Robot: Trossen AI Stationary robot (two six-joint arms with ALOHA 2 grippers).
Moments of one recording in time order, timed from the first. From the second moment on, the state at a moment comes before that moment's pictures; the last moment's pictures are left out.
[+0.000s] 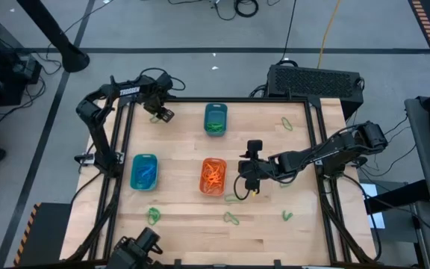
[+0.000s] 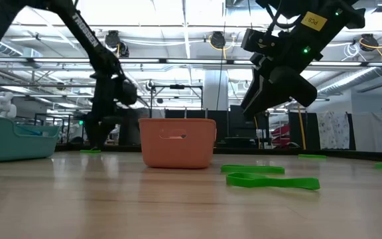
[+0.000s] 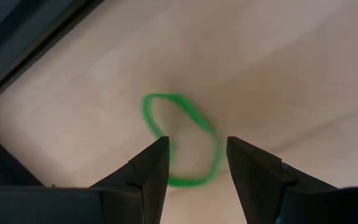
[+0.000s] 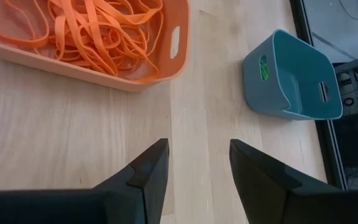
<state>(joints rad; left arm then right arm) 0.98 1.86 1.19 -0.90 -0.08 0.01 0.20 1.53 0.86 -0.27 0.57 -0.09</state>
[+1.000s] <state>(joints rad) 1.00 1.86 1.19 -0.86 -0.12 0.03 0.20 1.53 0.86 -0.26 0.57 -0.09</state>
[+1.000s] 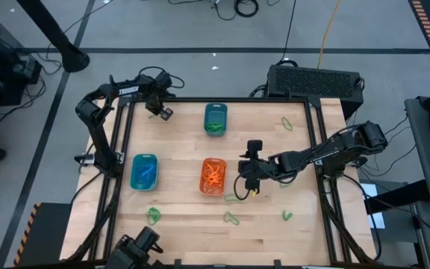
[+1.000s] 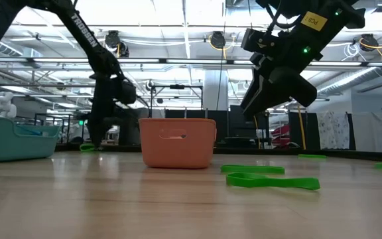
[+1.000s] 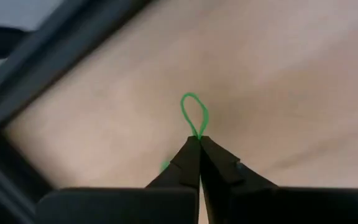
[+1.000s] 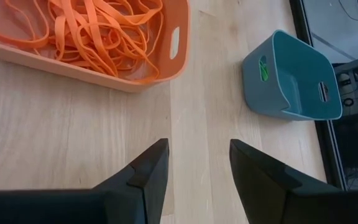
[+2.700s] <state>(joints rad) 0.51 1.82 1.25 -0.20 0.10 -0.18 0.15 1.53 0.86 -0.26 0.57 -0.12</state>
